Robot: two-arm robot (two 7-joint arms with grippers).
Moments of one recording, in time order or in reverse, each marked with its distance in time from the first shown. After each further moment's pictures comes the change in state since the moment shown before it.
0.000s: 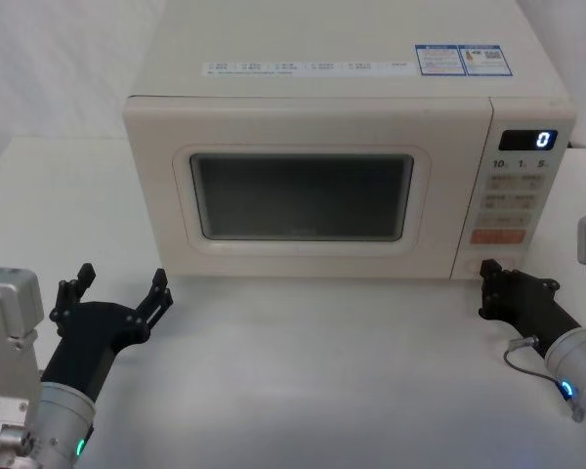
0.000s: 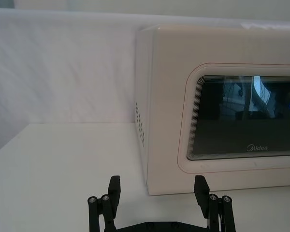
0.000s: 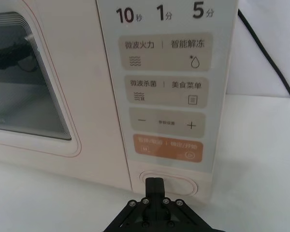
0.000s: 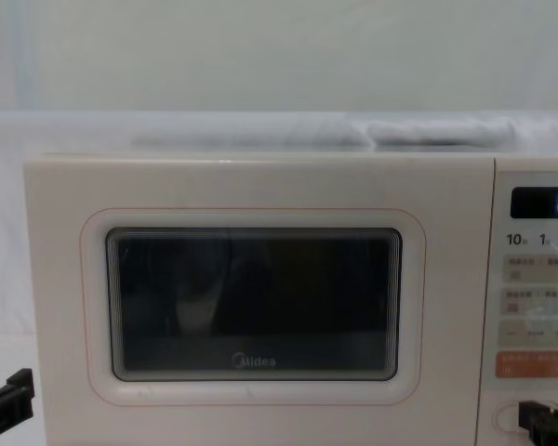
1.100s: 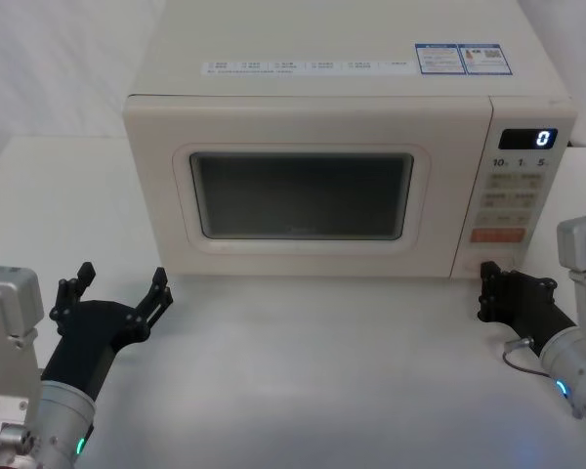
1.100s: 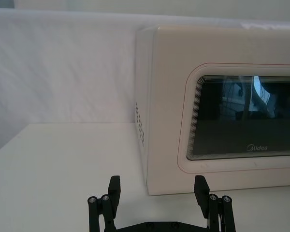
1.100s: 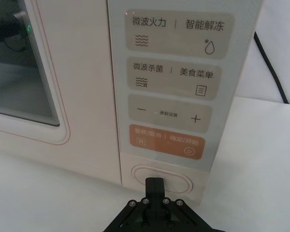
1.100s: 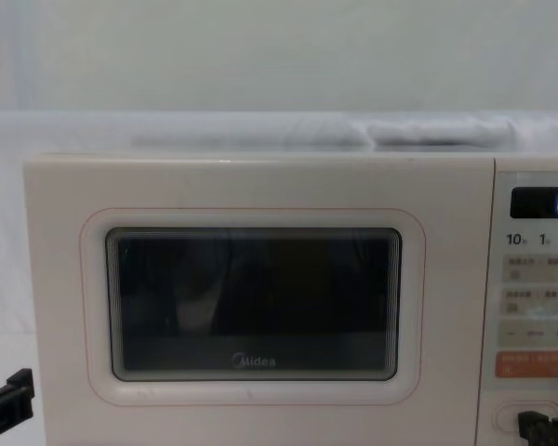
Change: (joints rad) left arm 0.000 0.000 0.000 0.000 0.000 0.000 0.000; right arm 0.029 0.012 -0.032 0.048 -0.081 -0.023 -0.033
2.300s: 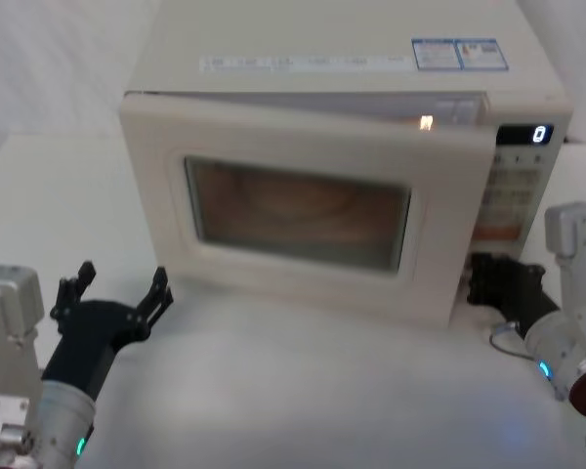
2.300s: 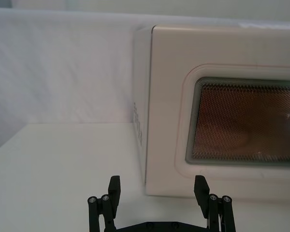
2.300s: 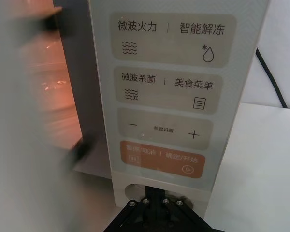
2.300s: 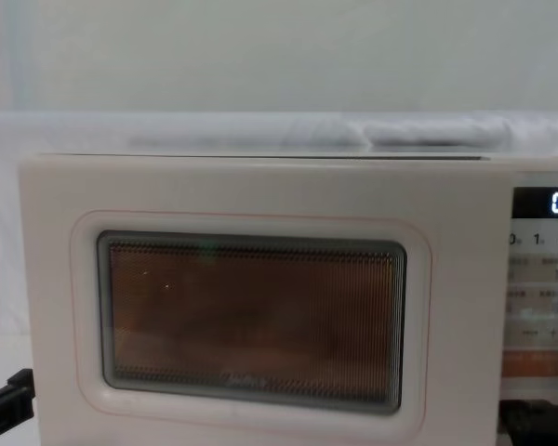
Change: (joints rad) left arm 0.000 0.000 0.000 0.000 0.000 0.000 0.000; right arm 0.073 -0.057 0.011 0.106 -0.027 -0.046 -0.005
